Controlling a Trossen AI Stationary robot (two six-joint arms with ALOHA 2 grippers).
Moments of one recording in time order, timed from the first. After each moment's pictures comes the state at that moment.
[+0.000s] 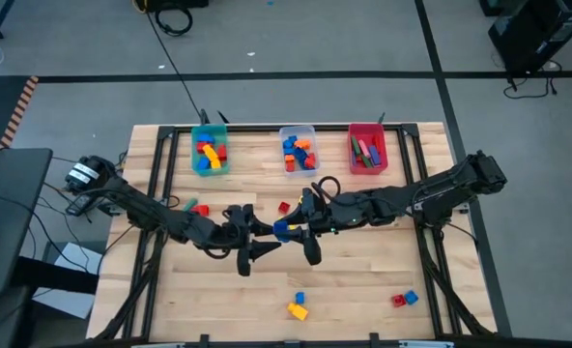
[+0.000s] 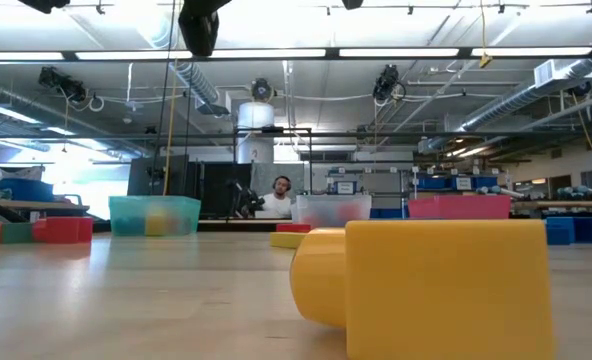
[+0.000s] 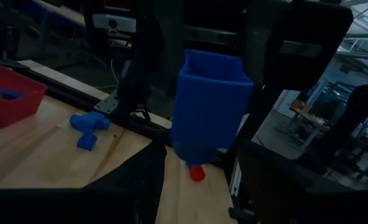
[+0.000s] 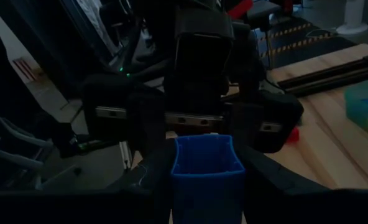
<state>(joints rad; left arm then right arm) -0.42 1.40 0.70 0.76 -0.44 -0.45 0.26 1.54 1.22 0.07 0.16 0.40</state>
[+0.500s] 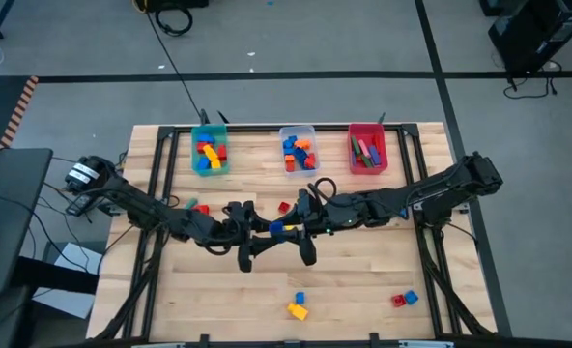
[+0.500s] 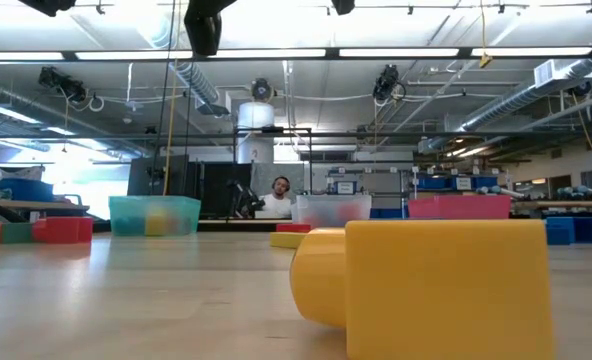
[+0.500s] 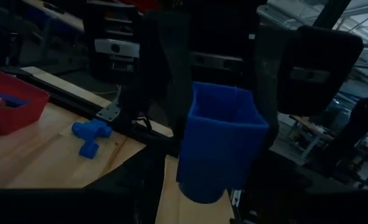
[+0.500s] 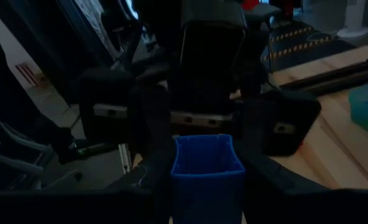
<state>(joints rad) -0.40 1.40 0.70 0.79 -0.44 -0.45 0.25 1.58 1.22 0.13 0.15 0.40</state>
